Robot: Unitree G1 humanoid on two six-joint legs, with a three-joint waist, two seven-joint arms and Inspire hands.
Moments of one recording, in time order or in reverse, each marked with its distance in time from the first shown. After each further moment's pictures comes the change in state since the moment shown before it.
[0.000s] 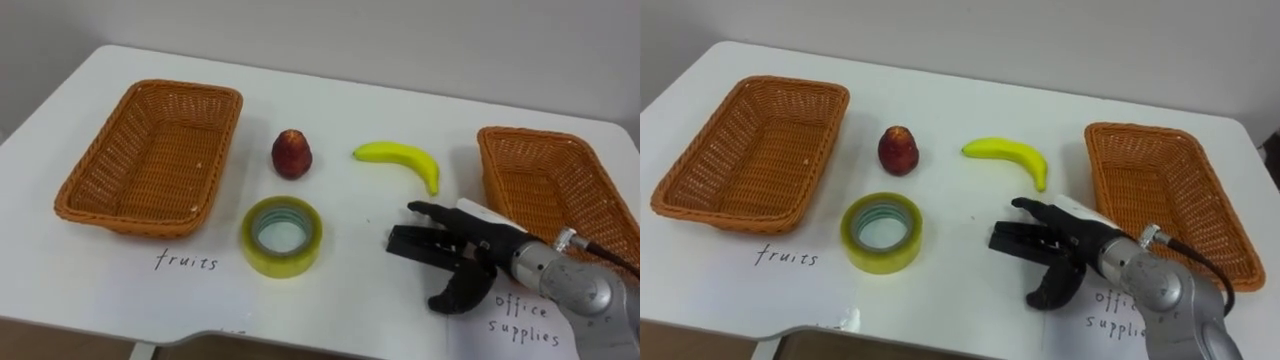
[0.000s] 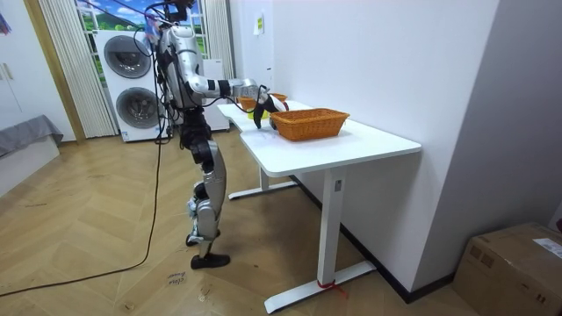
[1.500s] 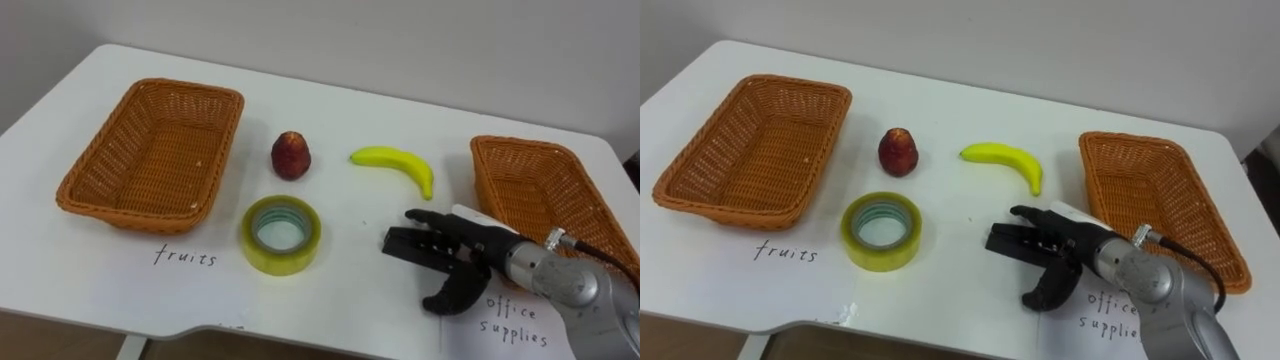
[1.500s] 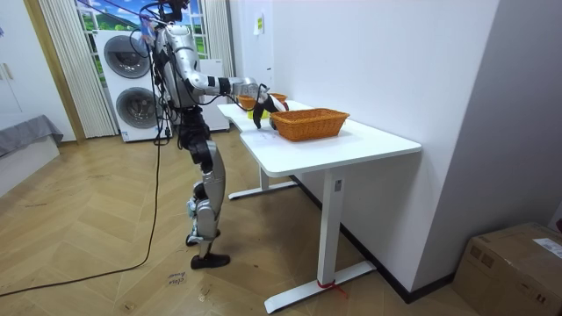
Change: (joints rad) left arm -0.004 0.033 -0.039 -0.003 0.000 0.006 -0.013; right arm -0.056 -0.011 0.038 0.105 0.001 -0.004 0.011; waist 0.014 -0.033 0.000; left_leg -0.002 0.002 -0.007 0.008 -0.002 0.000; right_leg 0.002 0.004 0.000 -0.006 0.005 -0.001
